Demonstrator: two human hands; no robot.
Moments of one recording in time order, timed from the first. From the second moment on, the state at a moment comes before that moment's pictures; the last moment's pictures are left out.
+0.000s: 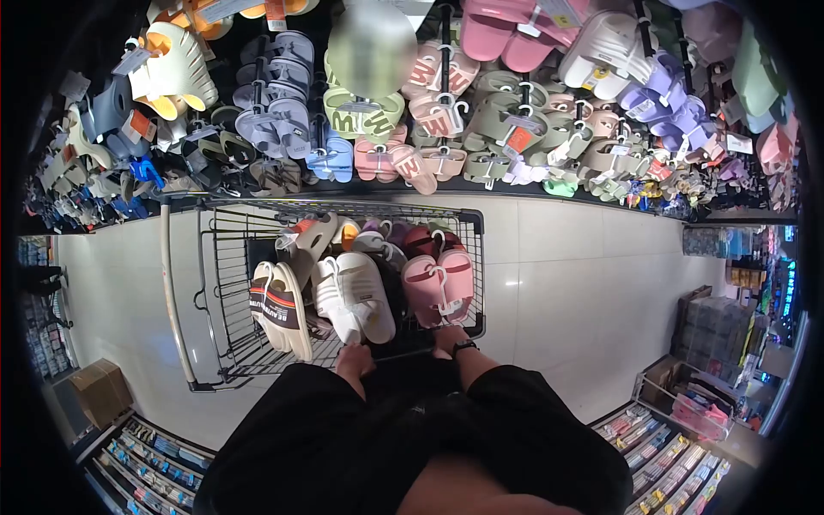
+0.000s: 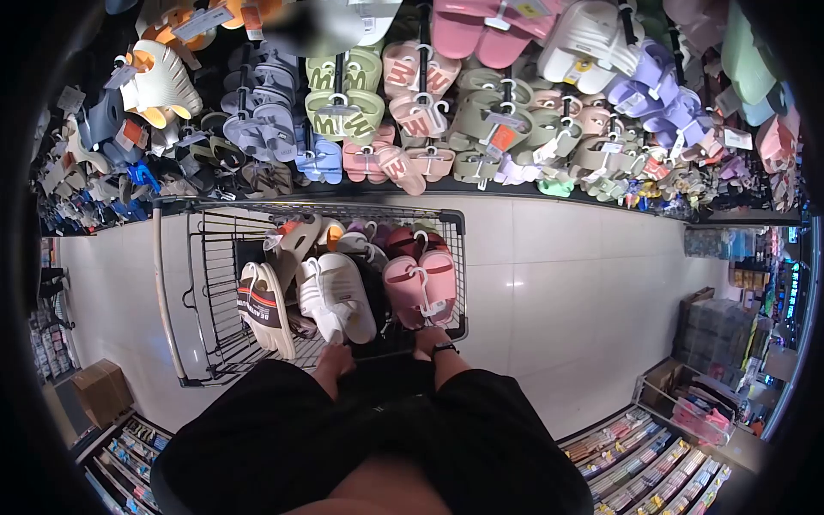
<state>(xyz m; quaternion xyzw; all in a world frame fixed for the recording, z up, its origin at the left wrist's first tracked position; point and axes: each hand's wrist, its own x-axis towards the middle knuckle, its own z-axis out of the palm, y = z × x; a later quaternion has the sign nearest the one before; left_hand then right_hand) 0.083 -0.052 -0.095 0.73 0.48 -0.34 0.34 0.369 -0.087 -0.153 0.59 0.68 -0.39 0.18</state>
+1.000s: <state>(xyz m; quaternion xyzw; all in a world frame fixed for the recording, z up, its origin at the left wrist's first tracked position) 0.246 -0.031 -0.005 0.70 0.52 -0.33 0.35 0.526 -0.064 -0.066 0.56 0.71 -0.39 0.15</state>
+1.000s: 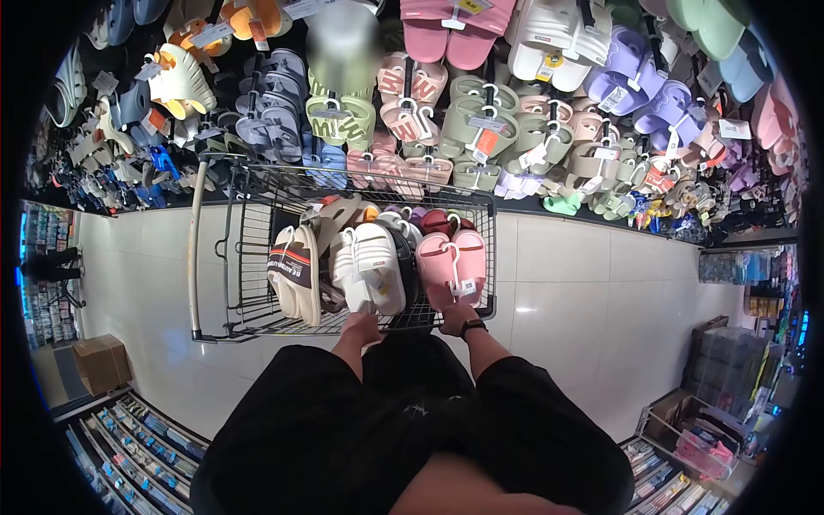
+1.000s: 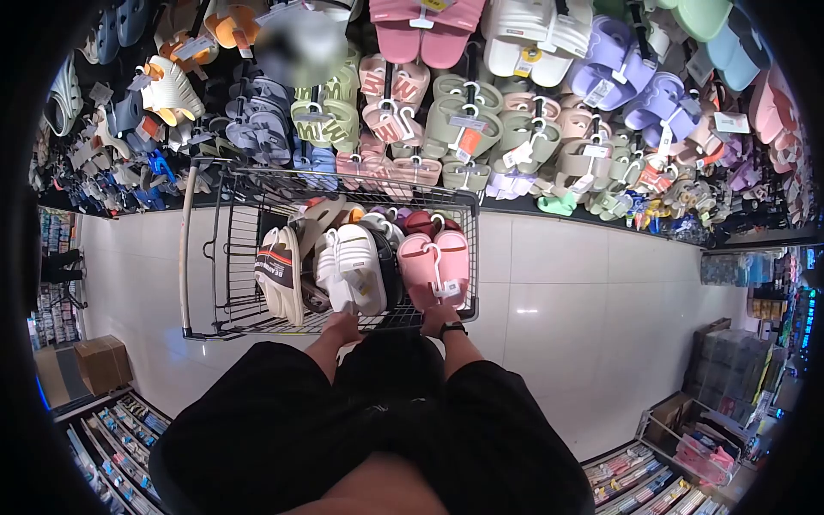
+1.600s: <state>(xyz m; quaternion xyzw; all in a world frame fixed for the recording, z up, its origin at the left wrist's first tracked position) 0.297 -0.006 0.008 0.68 0.54 -0.37 0.34 0.585 -0.024 -0.094 0.50 0.71 -0.46 0.17</state>
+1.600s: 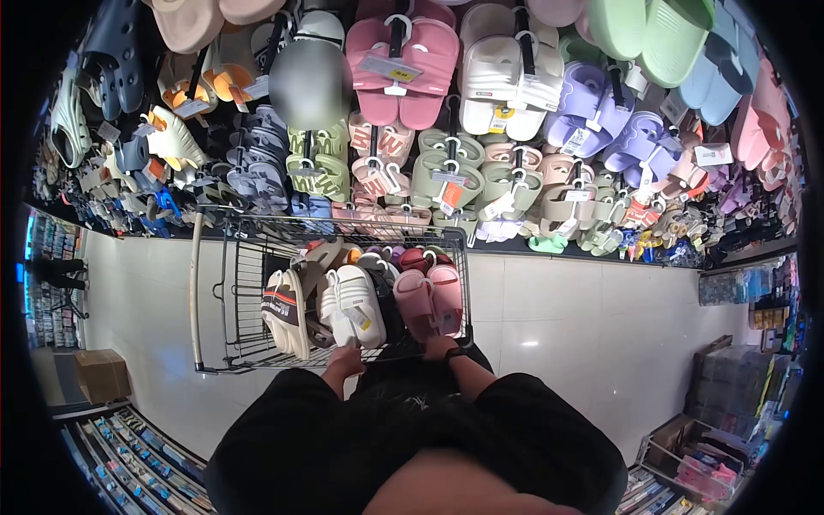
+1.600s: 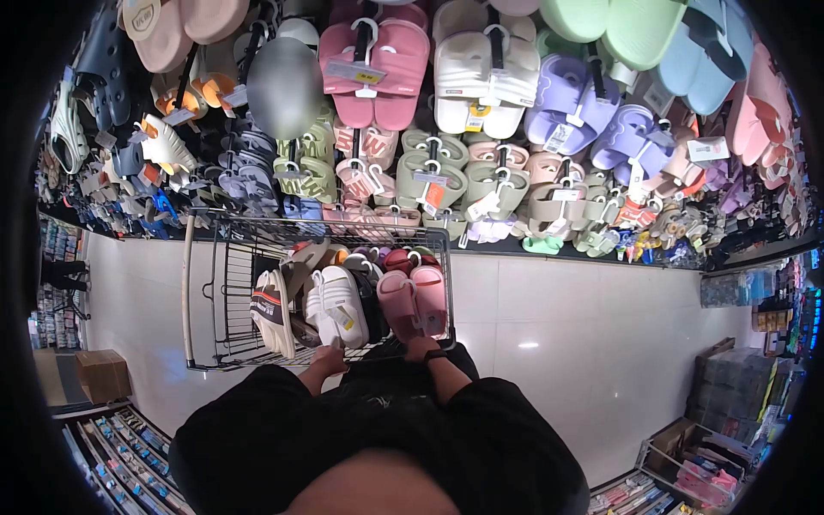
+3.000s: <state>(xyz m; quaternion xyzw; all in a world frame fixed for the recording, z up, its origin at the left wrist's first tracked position) 0.572 -0.004 -0.062 0.65 0.65 -0.12 0.38 1.069 -0.281 -0.223 0.61 0.64 -0.42 0.17</state>
